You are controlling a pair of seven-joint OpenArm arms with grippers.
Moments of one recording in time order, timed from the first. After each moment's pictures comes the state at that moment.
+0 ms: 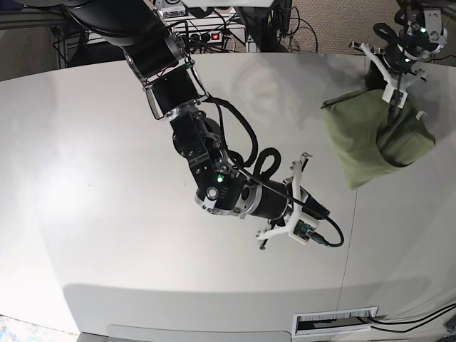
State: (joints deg) left arm 36.7 -19.2 -19.1 107.4 -22.5 -26.7 40.2; right arm 24.4 -5.8 -25.7 81.0 11.0 39.9 -38.1
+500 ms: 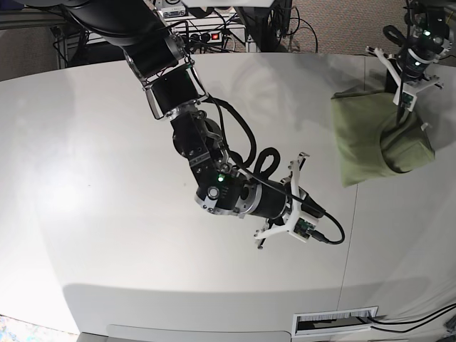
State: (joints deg) left arm 36.7 -24.0 -19.0 102.7 -14.6 -24.3 29.7; right arm 24.4 -5.8 -25.7 81.0 8.9 40.0 -39.9
